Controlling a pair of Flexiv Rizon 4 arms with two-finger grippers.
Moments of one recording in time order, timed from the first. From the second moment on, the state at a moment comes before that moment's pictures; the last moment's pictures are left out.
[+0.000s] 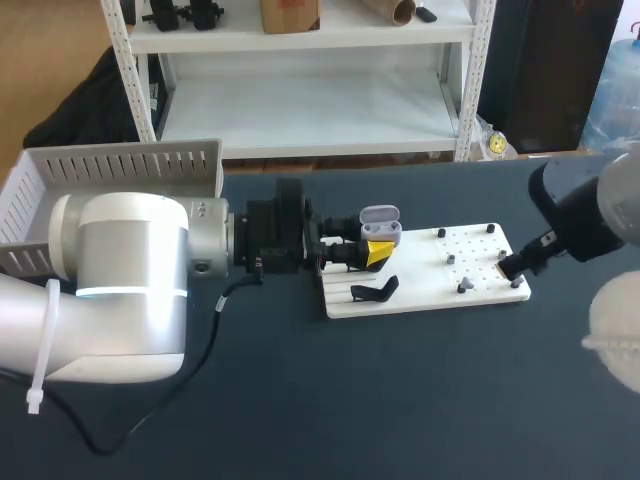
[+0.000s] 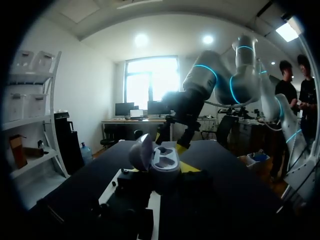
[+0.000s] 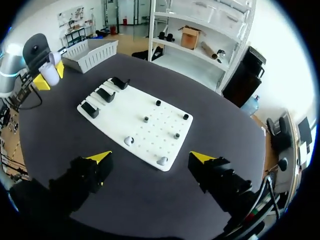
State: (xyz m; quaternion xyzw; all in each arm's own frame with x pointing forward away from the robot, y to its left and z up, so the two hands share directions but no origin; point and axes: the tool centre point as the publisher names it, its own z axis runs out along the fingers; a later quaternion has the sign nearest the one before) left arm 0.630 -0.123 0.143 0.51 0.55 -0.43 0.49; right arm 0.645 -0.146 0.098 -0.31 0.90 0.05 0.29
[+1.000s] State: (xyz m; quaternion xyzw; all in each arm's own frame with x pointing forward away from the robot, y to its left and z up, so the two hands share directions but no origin) left arm 0.630 -0.123 0.143 0.51 0.55 -0.43 0.49; right arm 0.642 -0.155 0.103 -0.36 0.91 -0.09 0.20
